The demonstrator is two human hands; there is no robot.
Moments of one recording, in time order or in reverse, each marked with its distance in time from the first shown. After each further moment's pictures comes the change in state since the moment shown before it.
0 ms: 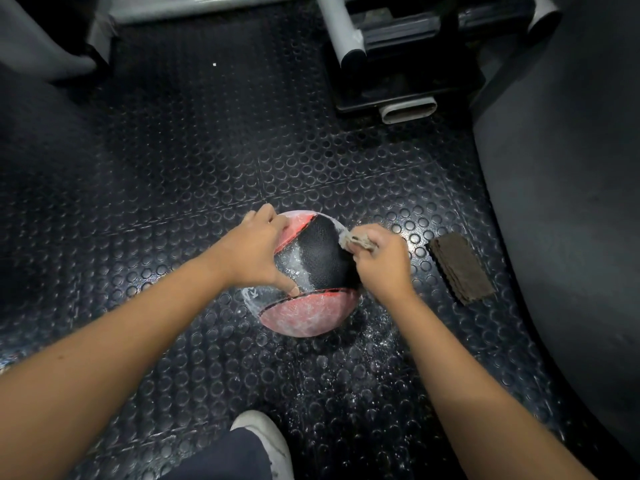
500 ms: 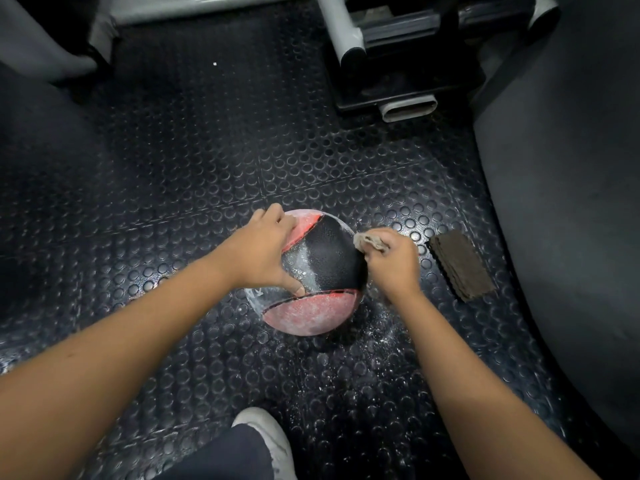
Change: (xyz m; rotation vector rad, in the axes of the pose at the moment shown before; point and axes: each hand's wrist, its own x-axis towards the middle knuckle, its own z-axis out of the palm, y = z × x) left_hand 0.001 0.007 0.003 0.058 0.001 0.038; right_hand 0.002 0.019 -0.003 0.027 0.051 0.099
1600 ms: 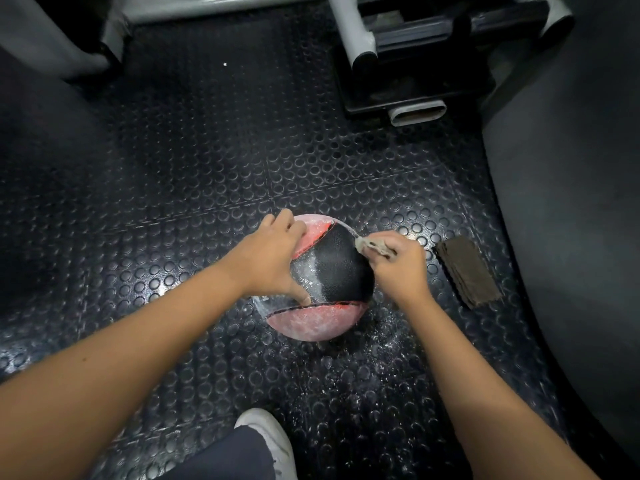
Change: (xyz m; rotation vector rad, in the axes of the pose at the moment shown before) left_hand -0.008 0.005 0.002 0.007 0.022 0.012; right_hand -0.008 -0.014 -0.009 0.027 -0.066 -0.085
